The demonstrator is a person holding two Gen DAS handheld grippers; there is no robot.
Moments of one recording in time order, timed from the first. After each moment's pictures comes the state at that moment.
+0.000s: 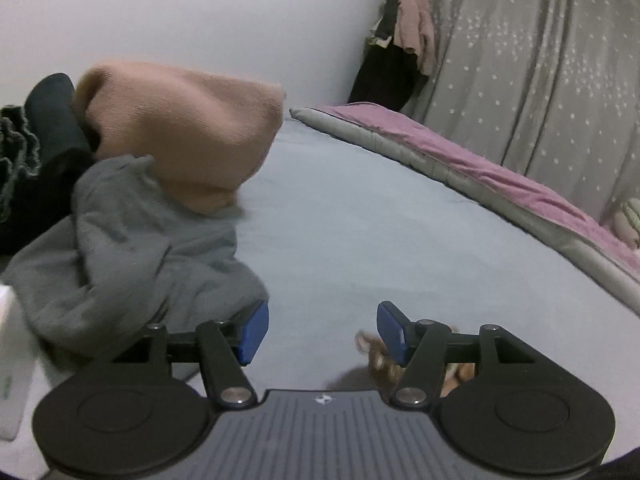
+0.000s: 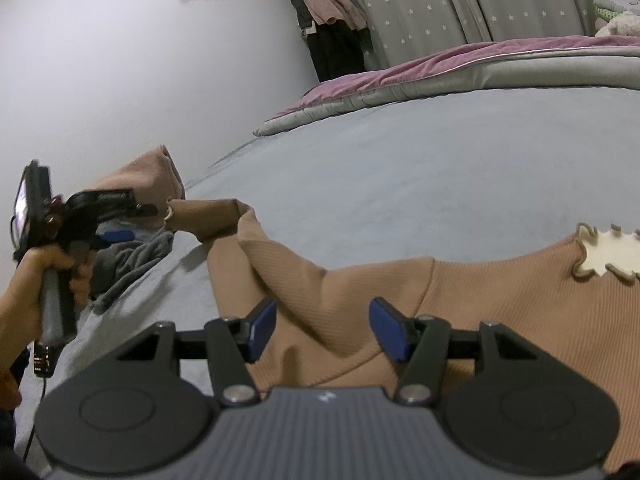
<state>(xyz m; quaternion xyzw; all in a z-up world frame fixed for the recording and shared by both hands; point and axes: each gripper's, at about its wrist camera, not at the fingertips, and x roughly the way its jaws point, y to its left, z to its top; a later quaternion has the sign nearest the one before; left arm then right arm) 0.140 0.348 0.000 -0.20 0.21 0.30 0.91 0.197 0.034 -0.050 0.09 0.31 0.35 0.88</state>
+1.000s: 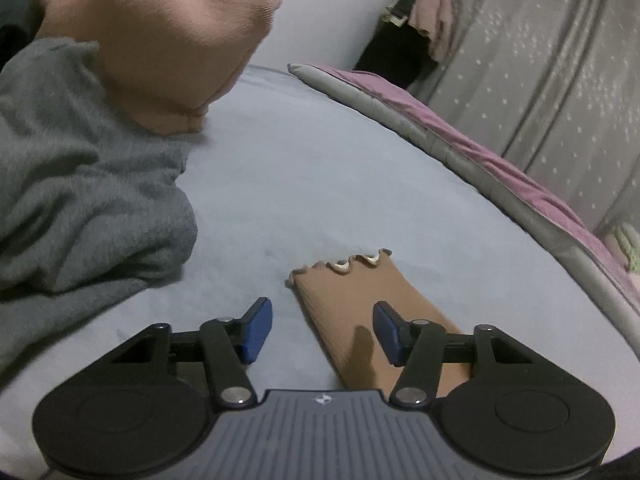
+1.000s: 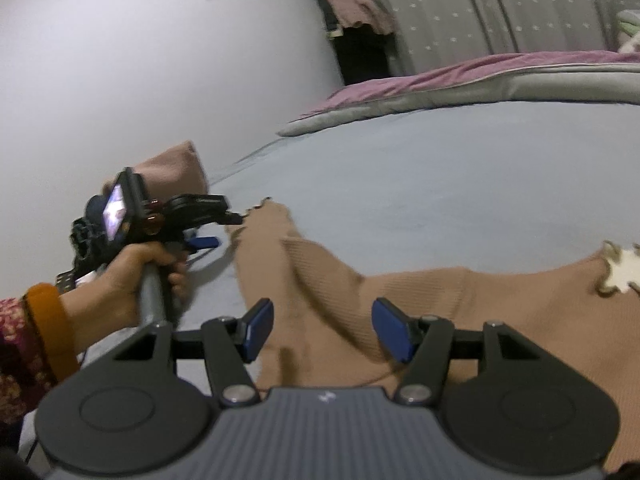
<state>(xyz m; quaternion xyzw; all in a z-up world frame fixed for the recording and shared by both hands) 0.204 0.373 -0.062 -0.29 0.21 0.29 0.89 0.181 0.048 -0.044 0.08 0.29 0.39 0.87</state>
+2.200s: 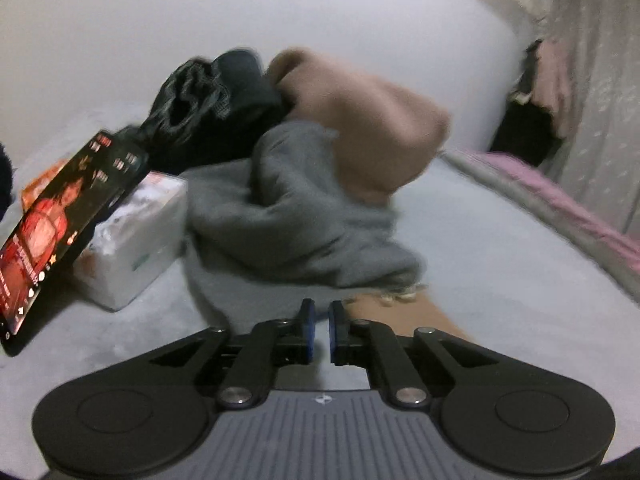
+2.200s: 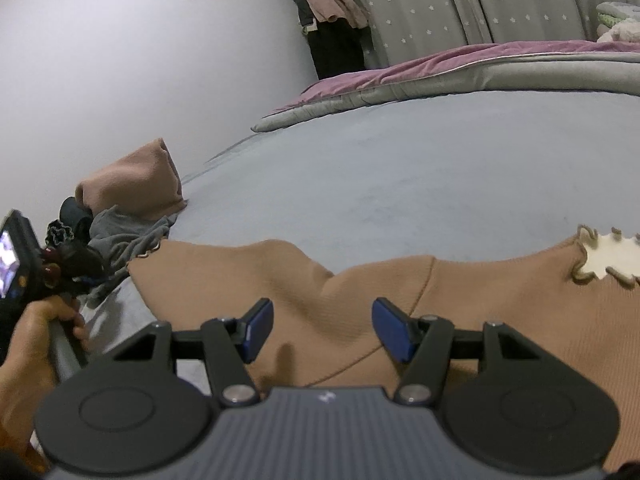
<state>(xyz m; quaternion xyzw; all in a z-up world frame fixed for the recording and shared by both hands) 0.094 0.320 -0.042 -0.24 0.13 0.49 0.82 0.195 0.038 -0.051 0.08 0.31 0.35 0.88</state>
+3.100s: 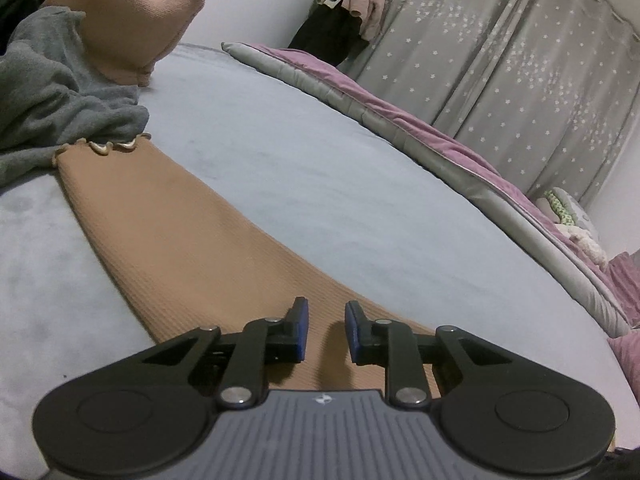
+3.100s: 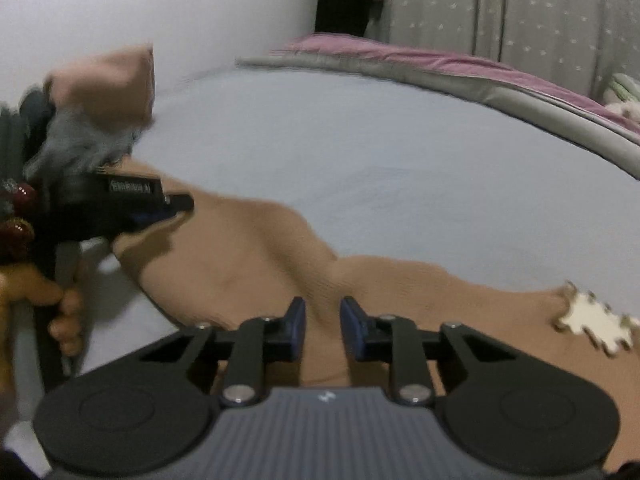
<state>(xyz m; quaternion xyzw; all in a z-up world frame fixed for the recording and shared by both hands) 0.139 0.281 -0.079 -0.30 0.21 0.18 0.91 0.191 0.116 -0.039 -0.12 0.34 0.28 0.89</state>
